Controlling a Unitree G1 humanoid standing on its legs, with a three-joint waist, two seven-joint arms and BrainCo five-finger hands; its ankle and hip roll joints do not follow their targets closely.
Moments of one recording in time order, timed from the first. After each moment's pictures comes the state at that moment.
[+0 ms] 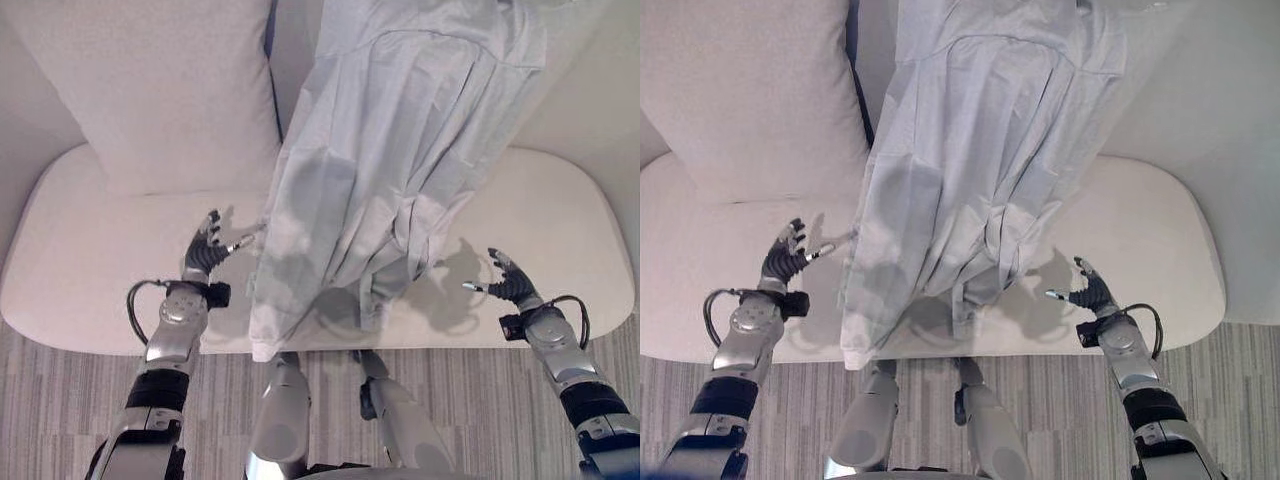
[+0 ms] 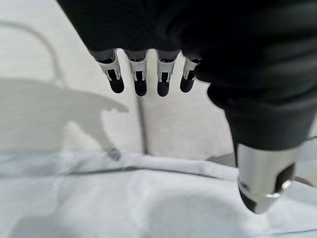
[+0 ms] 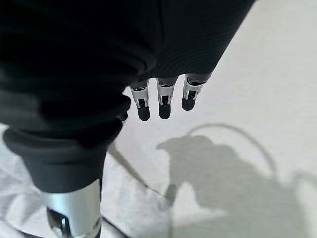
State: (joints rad) left arm -0.35 0.48 0.04 0.37 -0.15 0.01 0.08; right arm -0.34 -0.54 0.10 0.58 -0.02 -0.05 -0.04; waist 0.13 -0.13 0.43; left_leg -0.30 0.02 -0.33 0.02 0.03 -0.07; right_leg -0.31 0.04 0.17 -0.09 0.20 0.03
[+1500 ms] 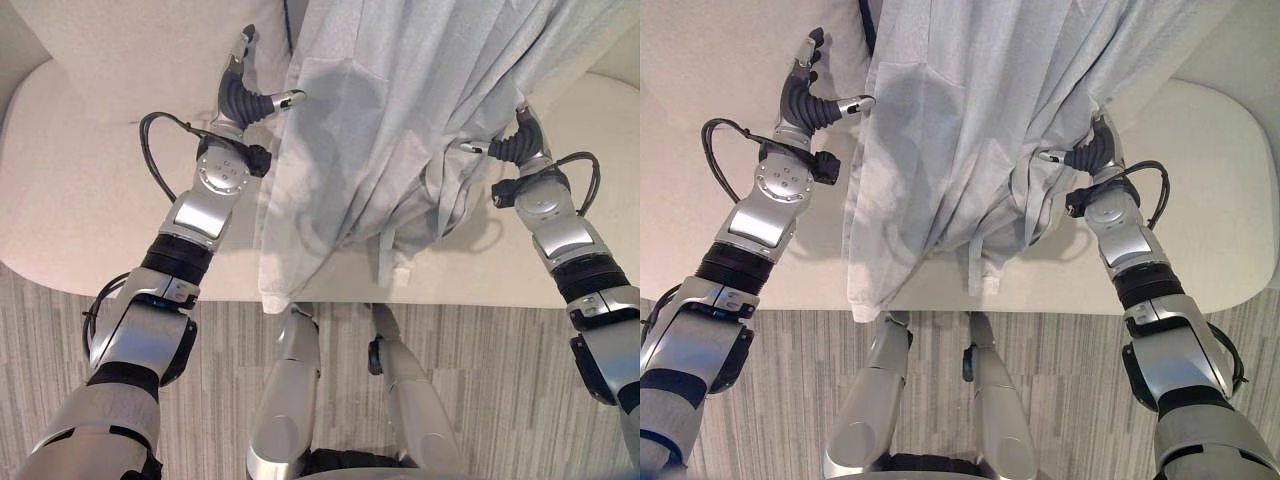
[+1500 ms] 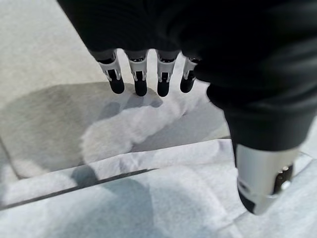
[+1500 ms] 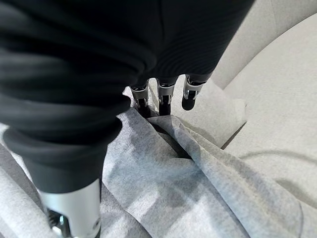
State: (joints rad) left arm -0.98 0.57 -0.33 0.49 -0.09 0.01 0.30; right arm -0.91 -0.63 0.30 0.66 -0.01 0.00 -0.26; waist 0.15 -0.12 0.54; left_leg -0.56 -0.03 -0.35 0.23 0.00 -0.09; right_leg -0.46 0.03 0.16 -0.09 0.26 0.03
